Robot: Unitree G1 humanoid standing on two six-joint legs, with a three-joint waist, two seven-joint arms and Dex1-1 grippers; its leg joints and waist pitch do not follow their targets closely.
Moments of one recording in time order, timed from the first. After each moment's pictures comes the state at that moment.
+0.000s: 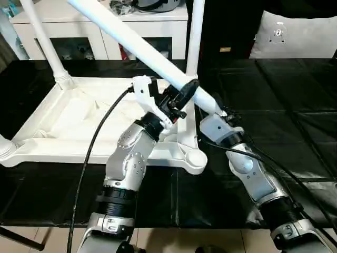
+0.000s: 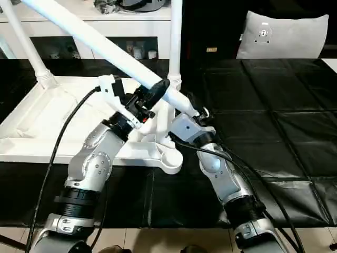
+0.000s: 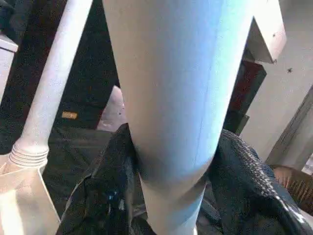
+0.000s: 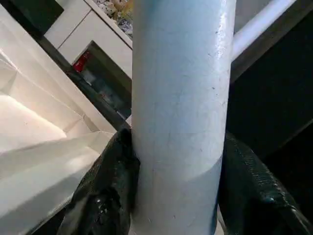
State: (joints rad) left arm -0.53 -0.12 0.03 0.20 -0.46 0.19 -0.46; right arm -0.44 -0.24 0.22 0.49 -0.51 -0.35 -0.13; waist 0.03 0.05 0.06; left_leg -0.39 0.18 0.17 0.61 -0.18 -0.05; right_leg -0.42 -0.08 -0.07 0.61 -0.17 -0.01
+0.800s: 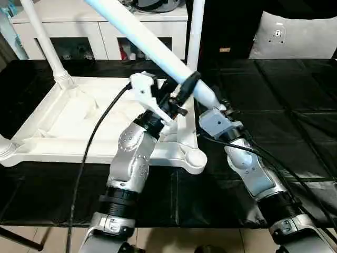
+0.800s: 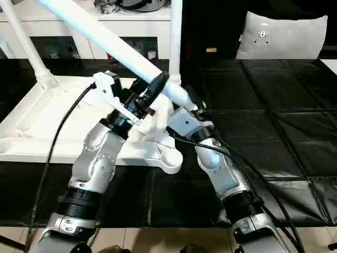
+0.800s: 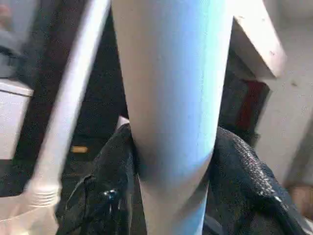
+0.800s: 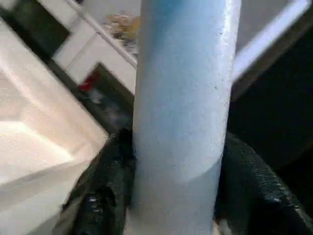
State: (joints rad) left arm -0.55 -0.11 0.04 0.26 -0.42 -0.01 -0.44; right arm -0.48 -0.24 0.23 0.52 -0.40 -0.40 -0.03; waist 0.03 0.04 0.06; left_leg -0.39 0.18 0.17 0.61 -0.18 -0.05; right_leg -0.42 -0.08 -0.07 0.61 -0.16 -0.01
